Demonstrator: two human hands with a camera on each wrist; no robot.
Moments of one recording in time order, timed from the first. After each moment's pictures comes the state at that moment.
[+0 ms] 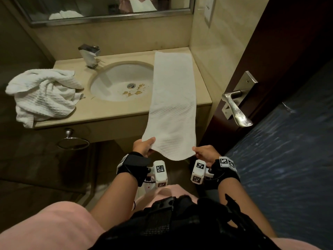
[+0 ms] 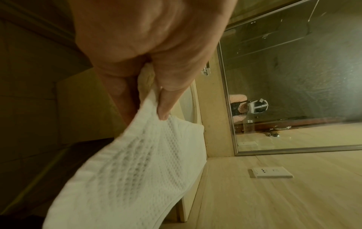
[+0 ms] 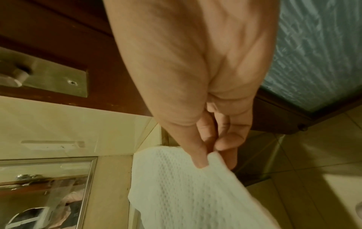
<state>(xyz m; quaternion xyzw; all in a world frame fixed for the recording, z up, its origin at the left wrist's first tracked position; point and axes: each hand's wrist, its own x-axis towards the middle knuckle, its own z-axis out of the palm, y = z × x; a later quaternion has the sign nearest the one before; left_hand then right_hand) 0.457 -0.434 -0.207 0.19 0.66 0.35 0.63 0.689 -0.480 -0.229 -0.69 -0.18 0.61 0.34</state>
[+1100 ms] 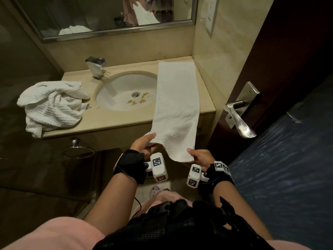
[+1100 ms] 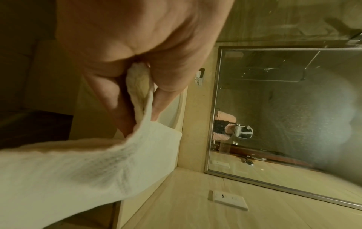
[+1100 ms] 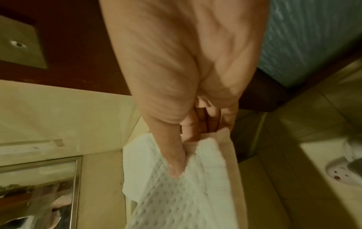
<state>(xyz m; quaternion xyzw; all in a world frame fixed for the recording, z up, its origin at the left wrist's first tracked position) 0.463 -0.414 -0.136 0.08 0.58 0.40 0.71 0.667 -0.459 -0.231 -0.65 -0.18 0.63 0.38</state>
